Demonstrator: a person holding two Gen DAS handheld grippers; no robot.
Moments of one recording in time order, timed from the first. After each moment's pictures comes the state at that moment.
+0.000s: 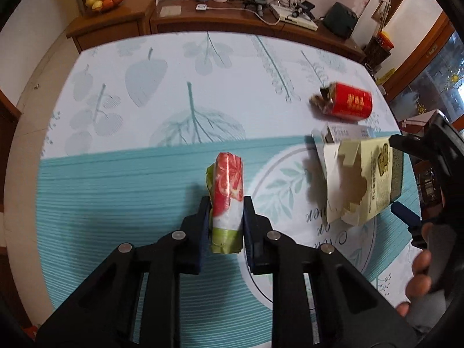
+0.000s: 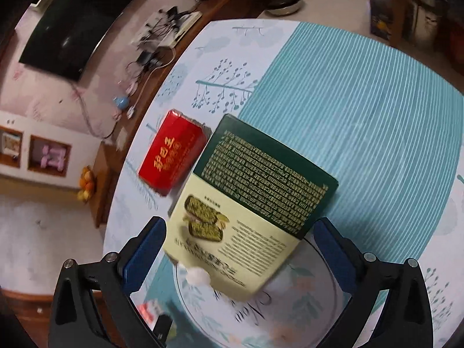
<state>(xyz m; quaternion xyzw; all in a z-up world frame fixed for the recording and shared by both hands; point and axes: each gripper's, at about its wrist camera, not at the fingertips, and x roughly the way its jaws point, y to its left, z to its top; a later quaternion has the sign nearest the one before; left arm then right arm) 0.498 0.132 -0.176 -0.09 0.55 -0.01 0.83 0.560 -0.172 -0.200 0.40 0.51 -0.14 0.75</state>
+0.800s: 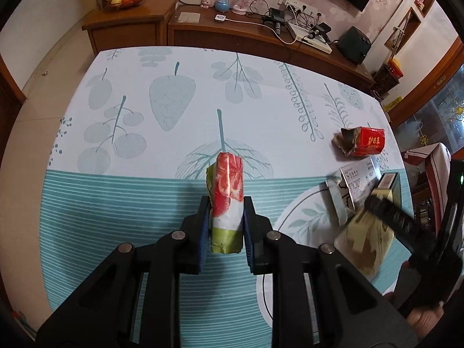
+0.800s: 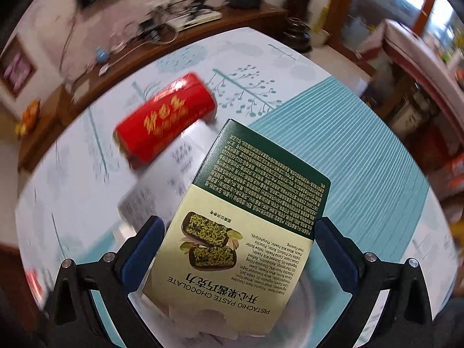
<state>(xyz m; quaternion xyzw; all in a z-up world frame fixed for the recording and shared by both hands) 0.516 0.170 -0.175 -0.14 0.53 0.02 0.84 0.585 -0.091 -0.204 0.12 0.55 -0.18 0.81</state>
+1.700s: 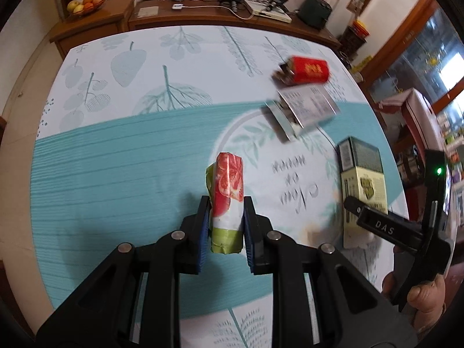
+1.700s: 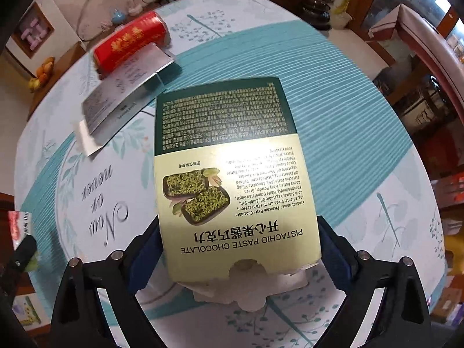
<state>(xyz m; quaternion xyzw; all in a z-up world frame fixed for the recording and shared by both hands) 0.434 0.109 -0.159 -0.08 0.56 -0.07 0.82 0.467 -0.170 -0.220 0.11 0.60 -0.11 0.78</state>
